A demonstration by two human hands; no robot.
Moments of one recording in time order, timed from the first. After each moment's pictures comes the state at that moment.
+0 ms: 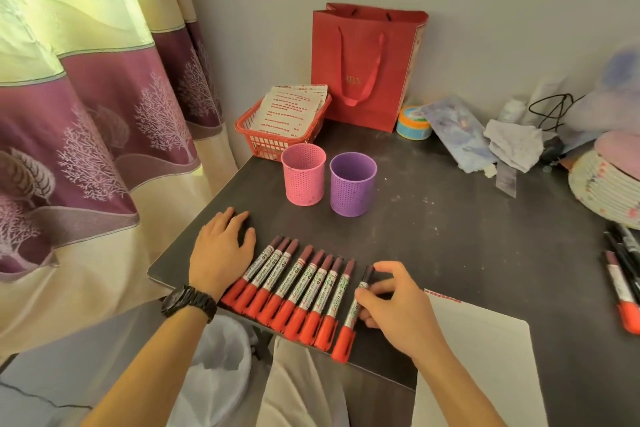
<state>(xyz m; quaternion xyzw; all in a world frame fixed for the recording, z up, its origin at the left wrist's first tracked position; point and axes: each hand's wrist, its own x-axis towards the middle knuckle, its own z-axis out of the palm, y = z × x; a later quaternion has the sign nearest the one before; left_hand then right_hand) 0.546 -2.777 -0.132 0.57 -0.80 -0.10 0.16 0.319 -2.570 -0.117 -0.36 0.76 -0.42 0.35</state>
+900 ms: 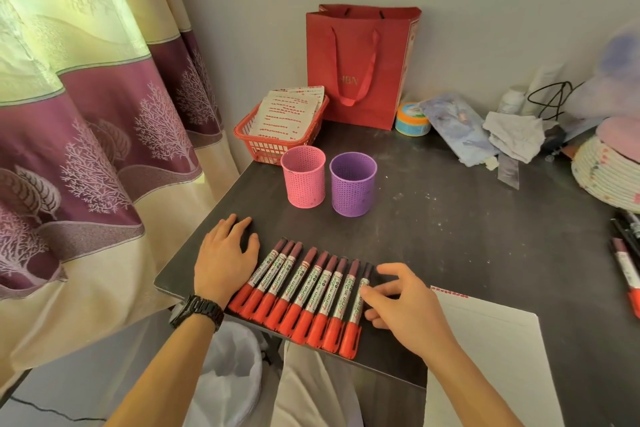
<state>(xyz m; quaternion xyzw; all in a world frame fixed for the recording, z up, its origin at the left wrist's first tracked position) 0.546 -2.775 -0.129 0.58 -0.79 -0.11 0.16 0.321 -2.568 -0.113 -0.35 0.77 -0.40 0.35</state>
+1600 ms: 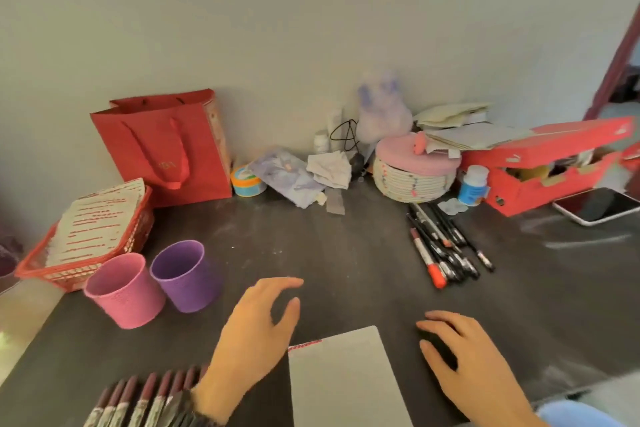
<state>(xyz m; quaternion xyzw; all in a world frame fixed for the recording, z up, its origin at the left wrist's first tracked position) 0.330 -2.644 -0.067 0.21 -0.92 -0.28 0.18 0.181 -2.363 -0.129 -0.31 0.91 -0.26 -0.02</state>
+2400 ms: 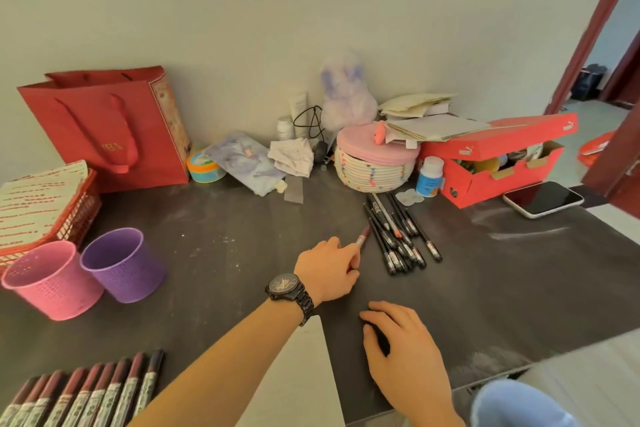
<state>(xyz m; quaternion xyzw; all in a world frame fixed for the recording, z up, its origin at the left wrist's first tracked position) 0.150 -2.559 -0.084 0.08 -0.99 -0.11 -0.01 0.181 -2.364 -0.142 -0.30 0.90 -0.31 -0.08</state>
